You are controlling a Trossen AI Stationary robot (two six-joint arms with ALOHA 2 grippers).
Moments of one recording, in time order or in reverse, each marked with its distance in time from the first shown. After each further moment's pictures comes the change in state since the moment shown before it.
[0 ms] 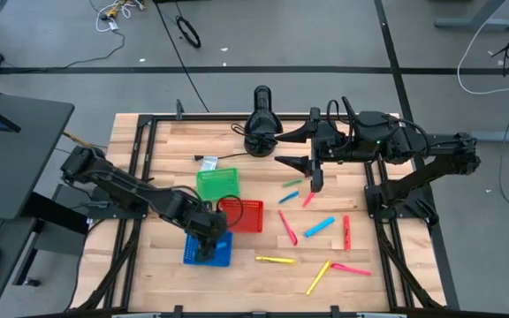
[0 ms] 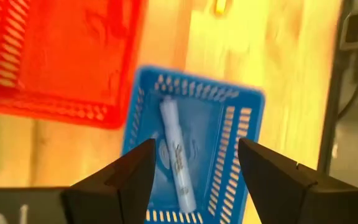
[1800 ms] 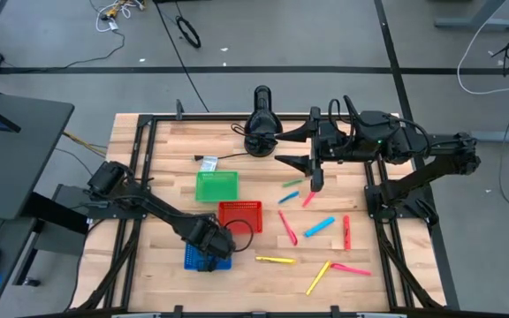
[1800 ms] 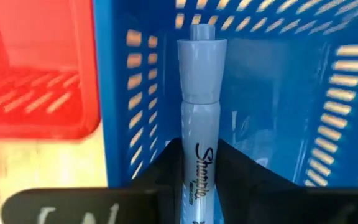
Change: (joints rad) left arm -0.073 0.309 -0.001 -0.002 -0.036 0.053; right arm 0.000 0.000 0.000 0.020 0.000 0.000
